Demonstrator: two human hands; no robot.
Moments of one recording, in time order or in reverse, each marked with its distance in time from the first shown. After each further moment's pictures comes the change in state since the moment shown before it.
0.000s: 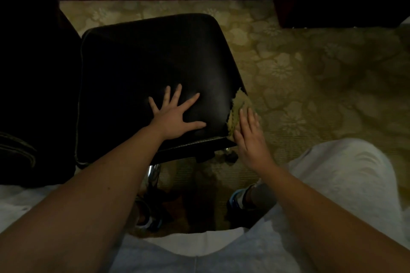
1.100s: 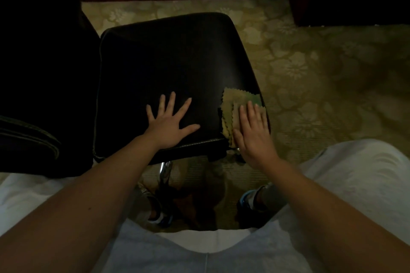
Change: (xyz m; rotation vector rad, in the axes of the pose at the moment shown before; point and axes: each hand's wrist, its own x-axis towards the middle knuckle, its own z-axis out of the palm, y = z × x) left_hand -0.036 -0.031 0.002 0.077 -0.063 -0.118; right_hand 0.012 -0.028 0.005 -0.276 0.011 -0.160
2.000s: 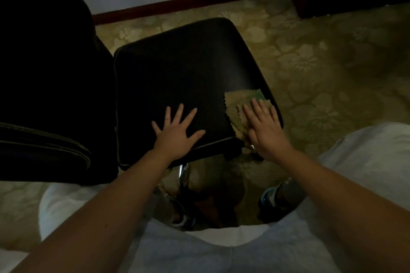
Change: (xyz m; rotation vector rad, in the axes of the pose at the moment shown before) left_hand -0.029 -0.008 -0.002 -0.018 0.060 -0.023; right_hand 0.006 -0.002 -0.008 -0.018 -0.052 -0.032
